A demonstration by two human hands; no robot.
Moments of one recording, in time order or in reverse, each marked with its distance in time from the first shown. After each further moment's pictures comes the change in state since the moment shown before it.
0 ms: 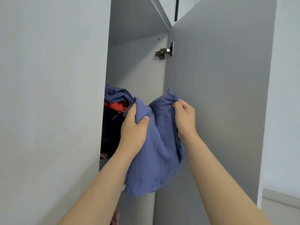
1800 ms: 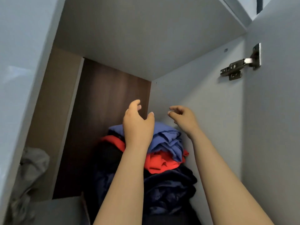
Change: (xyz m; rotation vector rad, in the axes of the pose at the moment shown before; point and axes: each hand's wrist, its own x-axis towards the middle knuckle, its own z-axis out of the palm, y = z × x) left_hand 0.252 -0.051 -0.041 0.542 0.673 0.219; right_hand 0.248 0.115 0.213 -0.091 -0.521 -0.104
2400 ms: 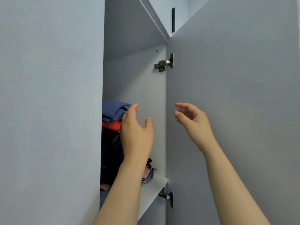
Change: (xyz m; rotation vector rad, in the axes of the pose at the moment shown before) left_hand -0.149 0.072 -0.108 -0.324 -0.390 -0.016; right_hand -0.286 -0.139 -0.094 -0.169 0.386 0.045
